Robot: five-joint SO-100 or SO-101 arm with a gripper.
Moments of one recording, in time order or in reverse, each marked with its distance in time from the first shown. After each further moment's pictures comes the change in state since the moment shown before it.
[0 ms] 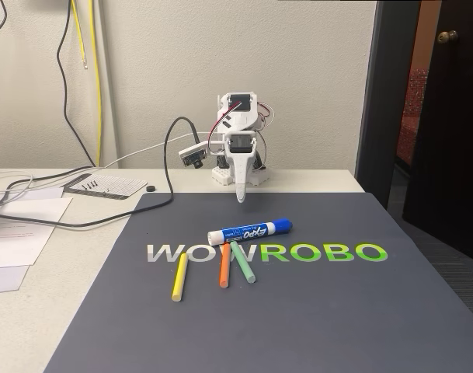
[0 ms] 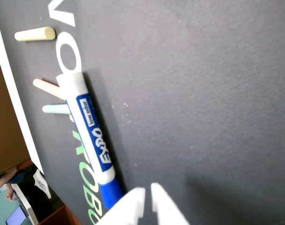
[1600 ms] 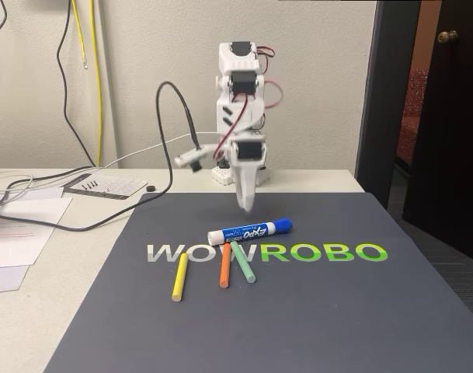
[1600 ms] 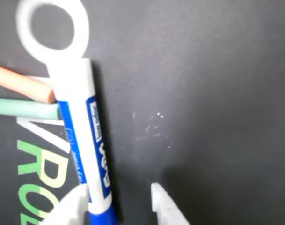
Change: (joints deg) arm -2.6 -89.2 -57.1 -1.9 -14.5
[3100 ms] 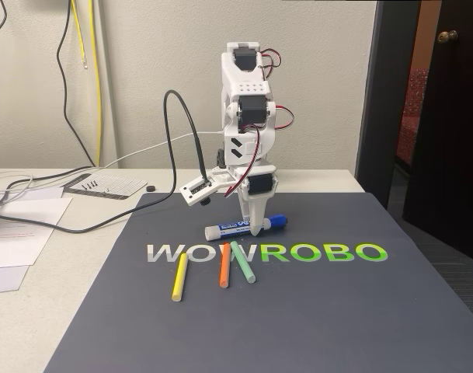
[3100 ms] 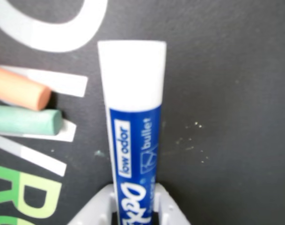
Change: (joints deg) arm -2.2 -23.0 -21.0 9.0 -1.5
